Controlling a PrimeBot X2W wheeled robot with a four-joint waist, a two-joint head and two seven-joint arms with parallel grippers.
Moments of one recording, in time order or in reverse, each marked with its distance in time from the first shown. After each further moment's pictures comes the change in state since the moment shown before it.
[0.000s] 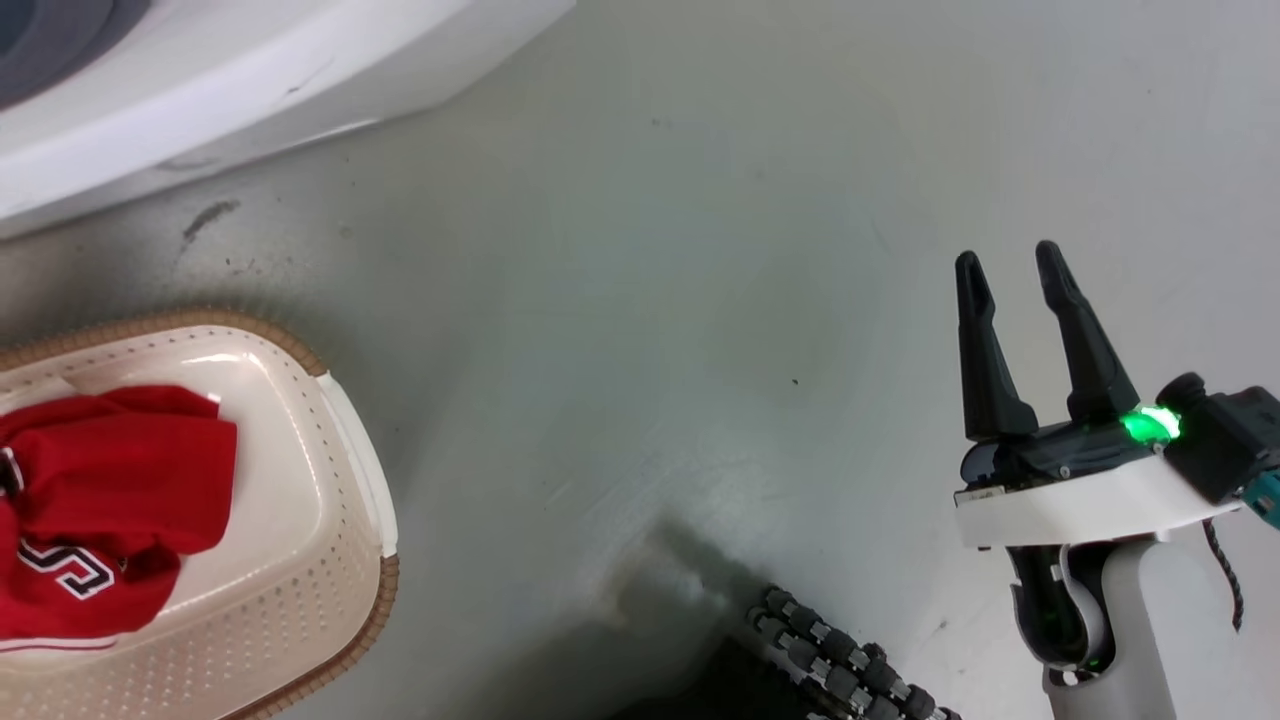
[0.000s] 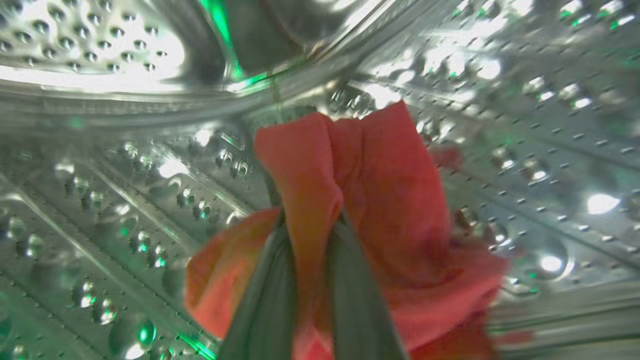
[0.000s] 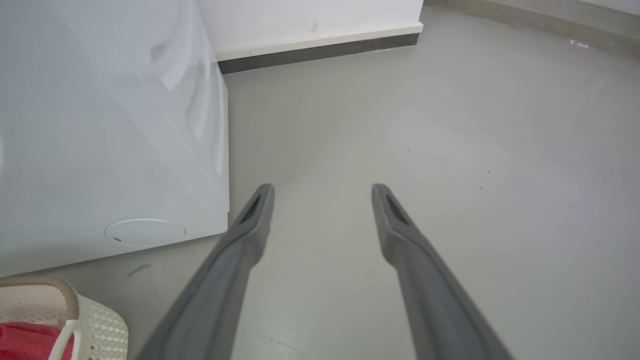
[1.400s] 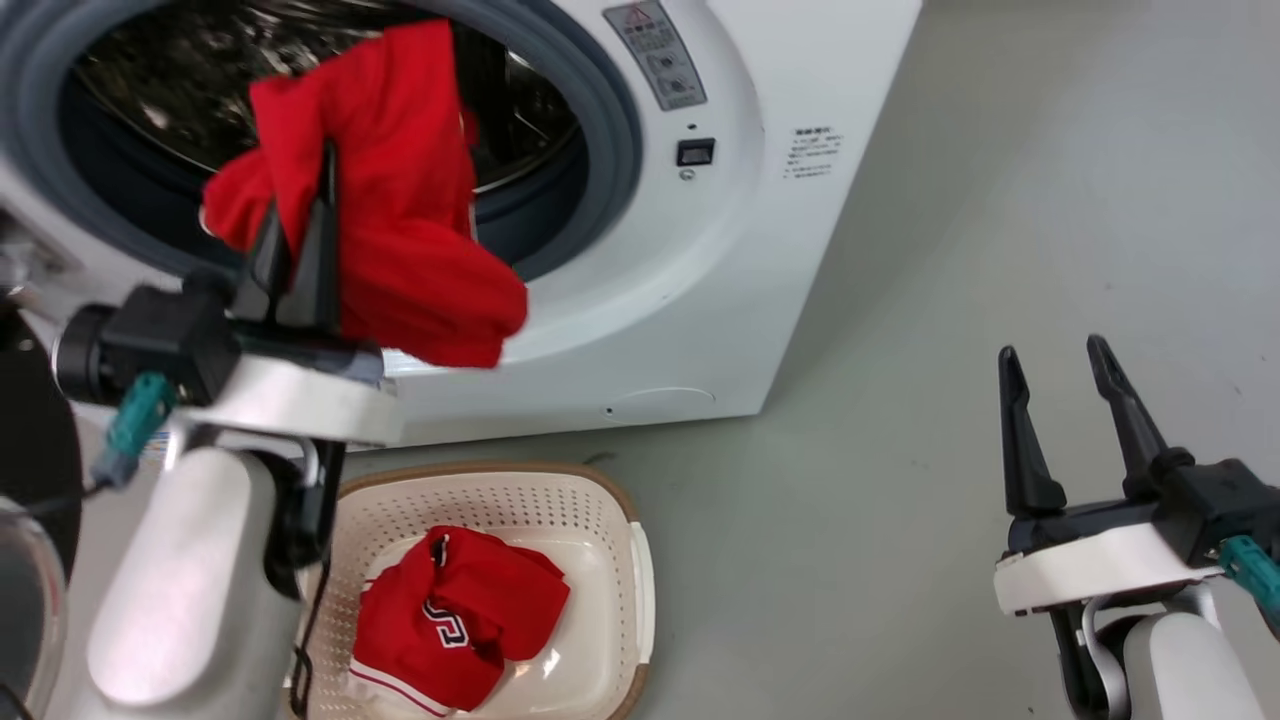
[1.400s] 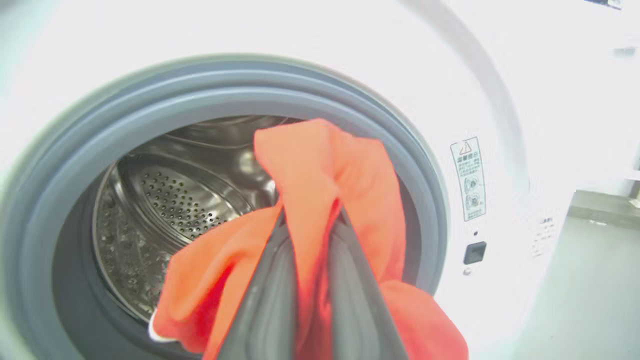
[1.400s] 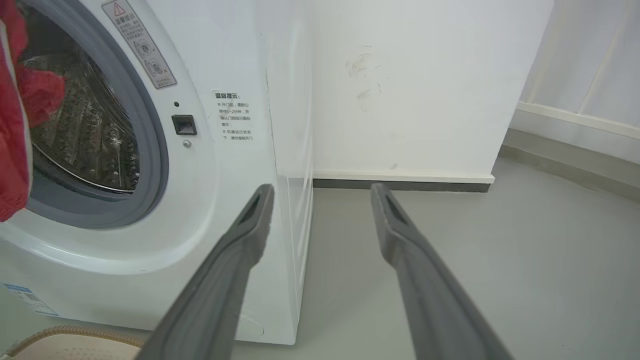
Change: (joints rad) left arm 1.218 -0.308 0.254 -0.874 0.031 0.160 -0.646; right arm 0.096 0.001 -0.129 0.063 -0.296 0.000 0.000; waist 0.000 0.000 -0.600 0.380
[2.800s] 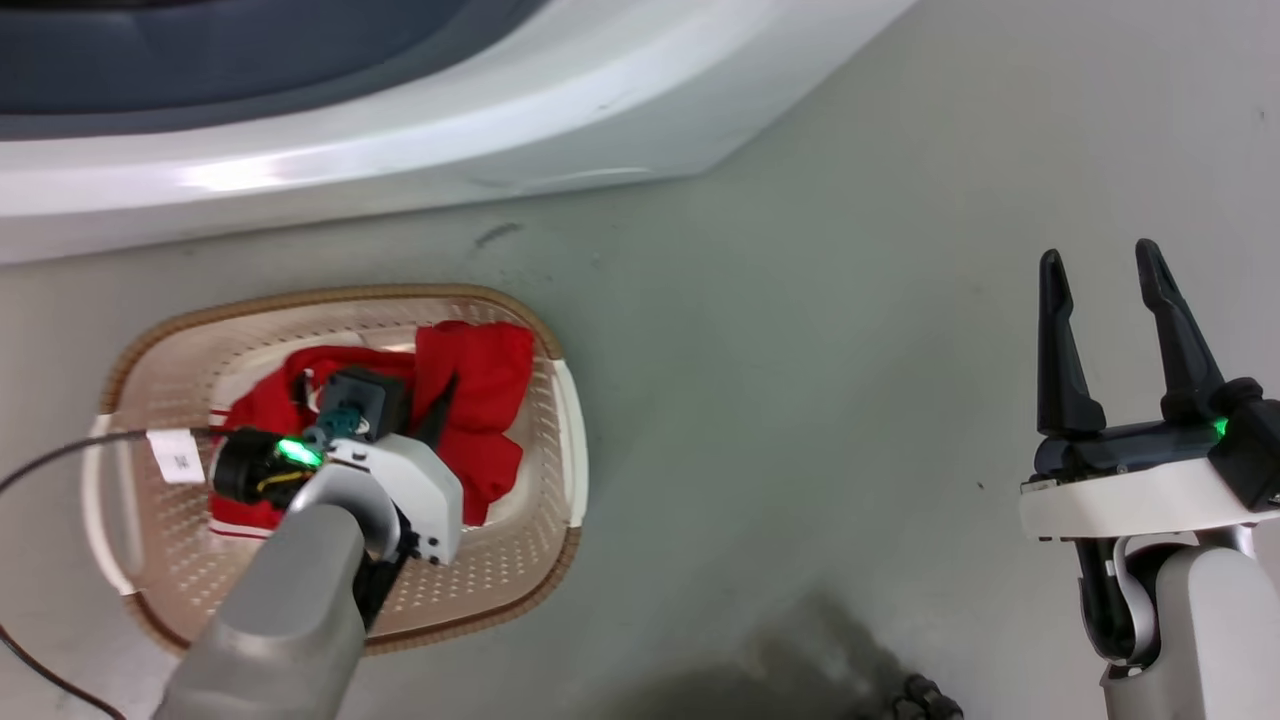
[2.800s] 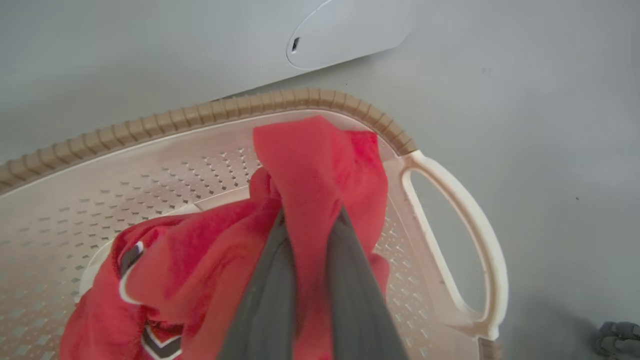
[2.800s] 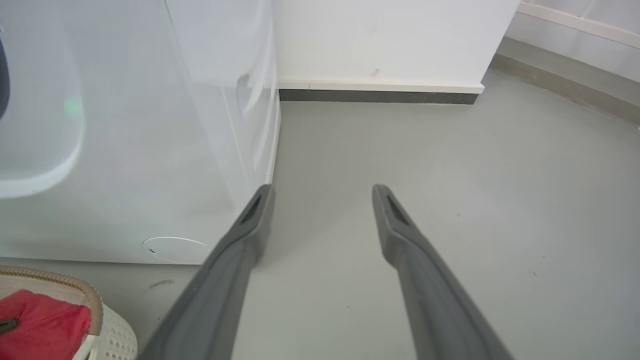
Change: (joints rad) left arm -0.140 -0.100 -0.244 0.786 -0.009 -0.160 0.005; right arm -0.088 -0.001 -0.020 -0.064 0.033 0.000 0.000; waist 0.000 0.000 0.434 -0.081
